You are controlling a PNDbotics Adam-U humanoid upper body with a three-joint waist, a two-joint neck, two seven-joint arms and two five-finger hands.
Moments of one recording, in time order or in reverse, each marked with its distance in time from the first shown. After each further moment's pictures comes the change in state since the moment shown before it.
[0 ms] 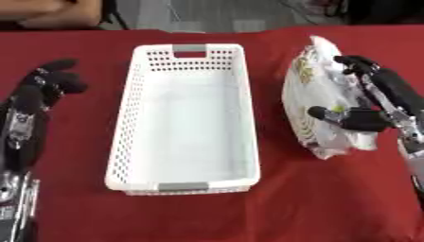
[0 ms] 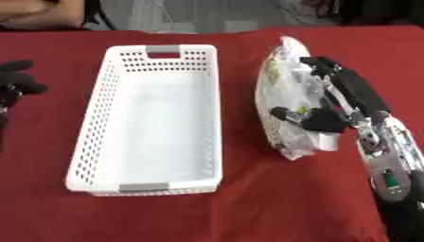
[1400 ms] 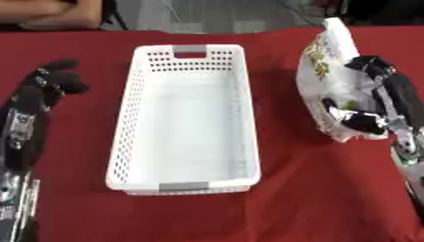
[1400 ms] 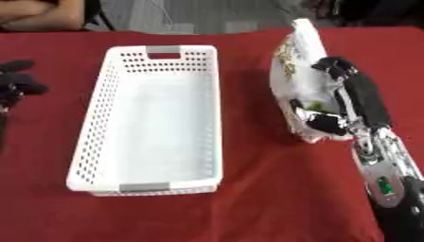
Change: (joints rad) left arm 0.000 0.000 -0.003 0.000 0.000 0.003 -0.004; right arm 0.020 0.001 0.019 0.028 -0.086 0.050 -0.393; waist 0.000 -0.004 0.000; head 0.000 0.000
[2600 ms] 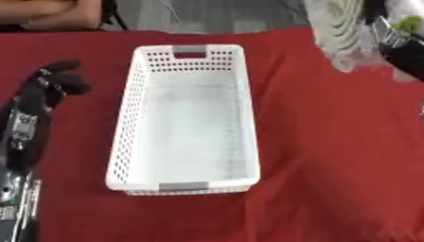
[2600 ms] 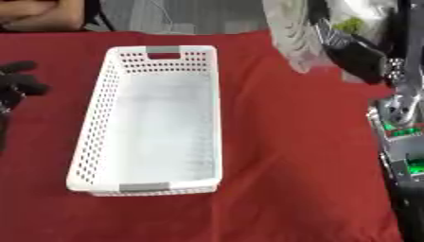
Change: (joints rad) left arm 0.001 0.000 -0.003 0.005 0.000 -0.003 -0.004; right arm -0.160 -0.010 0.026 -0.396 -0.458 0.009 -0.156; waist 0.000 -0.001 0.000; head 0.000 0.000
